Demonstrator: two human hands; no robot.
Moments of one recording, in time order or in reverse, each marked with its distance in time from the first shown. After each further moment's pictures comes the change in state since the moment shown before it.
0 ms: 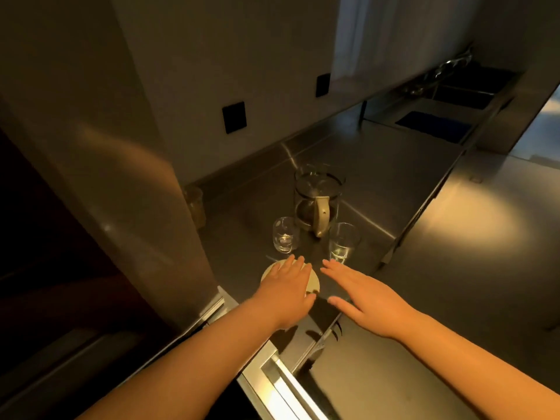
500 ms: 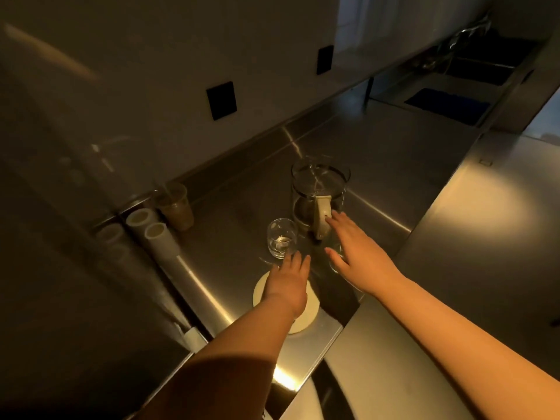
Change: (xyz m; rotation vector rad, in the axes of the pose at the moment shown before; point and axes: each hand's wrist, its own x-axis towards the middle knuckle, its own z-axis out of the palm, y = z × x) left_hand 0.110 -0.021 0.044 0.179 -0.016 -0.162; right_hand 0.099 0.052 -0.017 0.026 0.236 0.172
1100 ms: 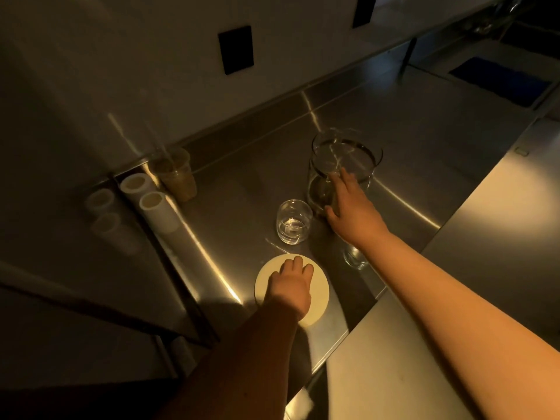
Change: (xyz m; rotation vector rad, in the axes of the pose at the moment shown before) left_hand 0.025 0.002 0.054 -0.123 -0.039 -0.111; right_hand 0.097 0.014 0.041 0.022 -0.024 0.101
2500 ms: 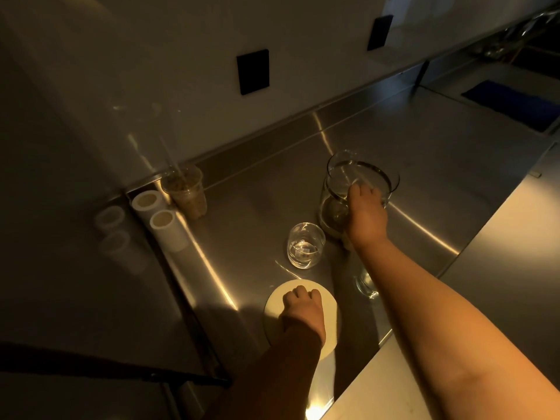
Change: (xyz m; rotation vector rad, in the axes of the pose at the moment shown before) left_hand 0.021 0.008 0.002 0.198 -0.193 -0.078; right_hand 0.057 0.005 0.014 -0.195 0.107 0.147
